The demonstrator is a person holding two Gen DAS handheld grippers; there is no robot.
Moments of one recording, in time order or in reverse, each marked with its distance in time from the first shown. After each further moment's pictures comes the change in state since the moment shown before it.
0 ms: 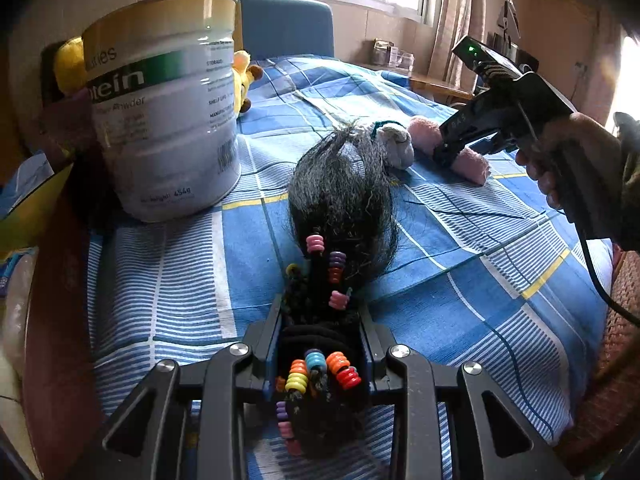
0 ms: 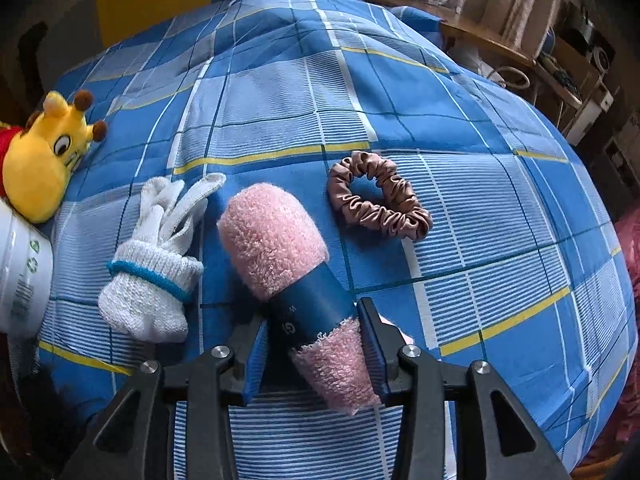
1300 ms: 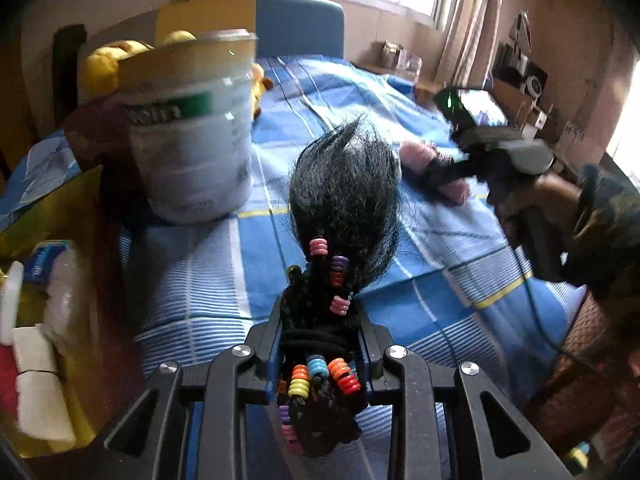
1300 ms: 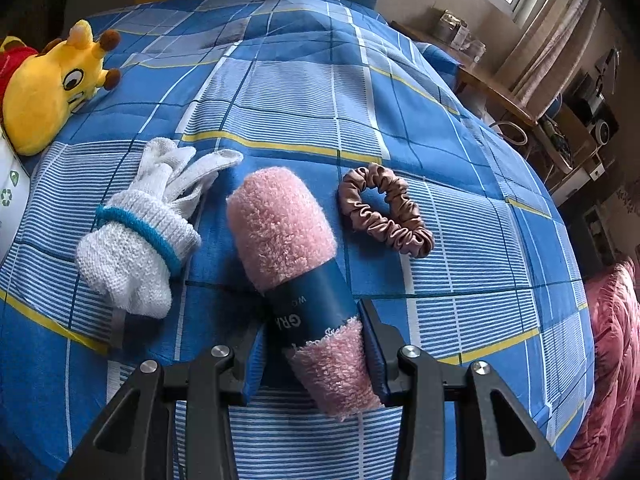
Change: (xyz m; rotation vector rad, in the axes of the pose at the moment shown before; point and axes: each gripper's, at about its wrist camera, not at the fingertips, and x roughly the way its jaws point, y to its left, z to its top) left arm -0.058 0.006 0.017 -0.088 0.031 -0.018; right arm 0.001 0.022 -0.014 -0.191 -0.057 -0.140
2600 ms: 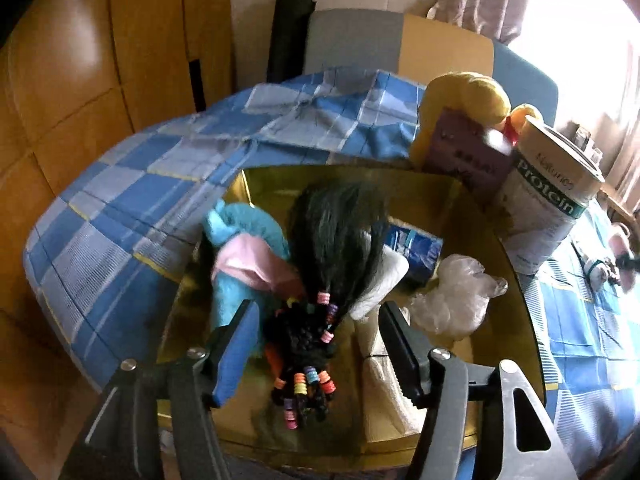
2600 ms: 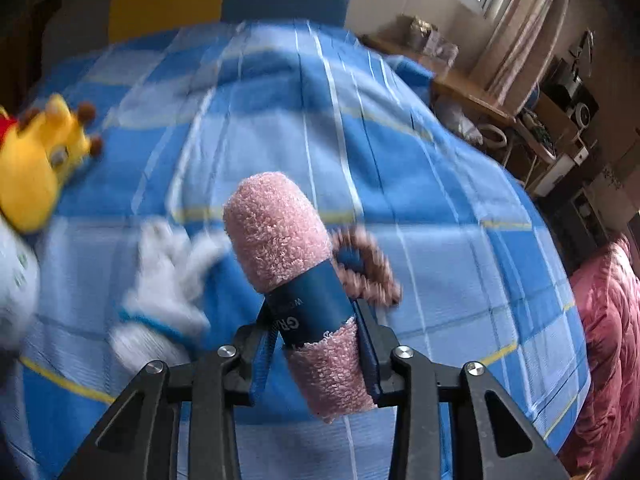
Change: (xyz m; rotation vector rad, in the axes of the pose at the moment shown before) left arm -0.107 0.216 -0.031 -0.410 -0.055 0.510; right arm -0.036 -0.012 0.050 0.093 -0.059 -0.019
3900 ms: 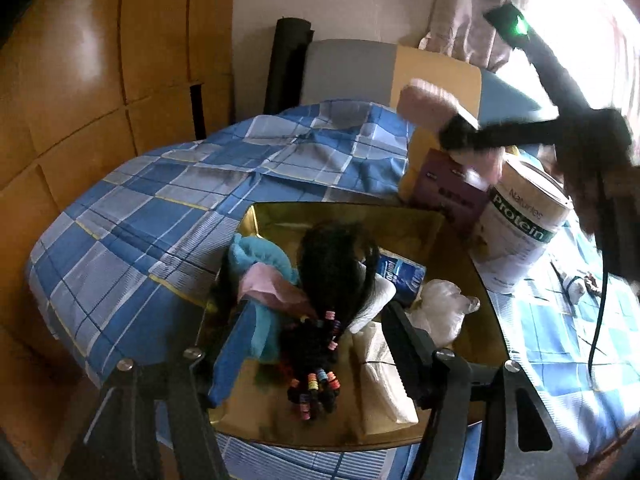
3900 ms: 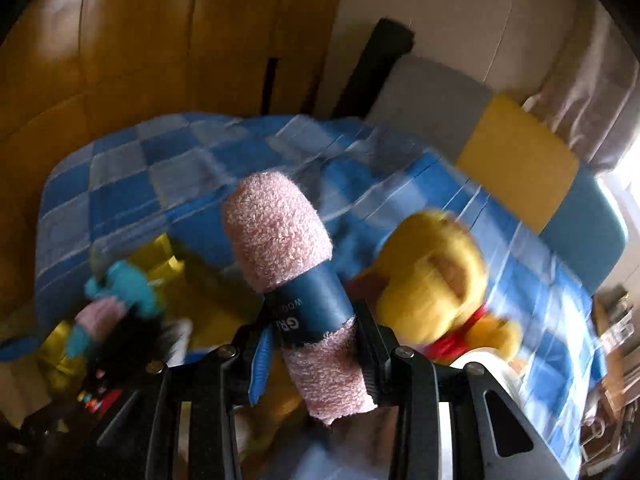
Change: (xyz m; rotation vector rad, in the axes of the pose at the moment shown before) left arm -0.040 0.014 0.006 -0.016 -0.092 -0.034; right arm -0.198 0.359 0.000 -0.767 -0.323 0.544
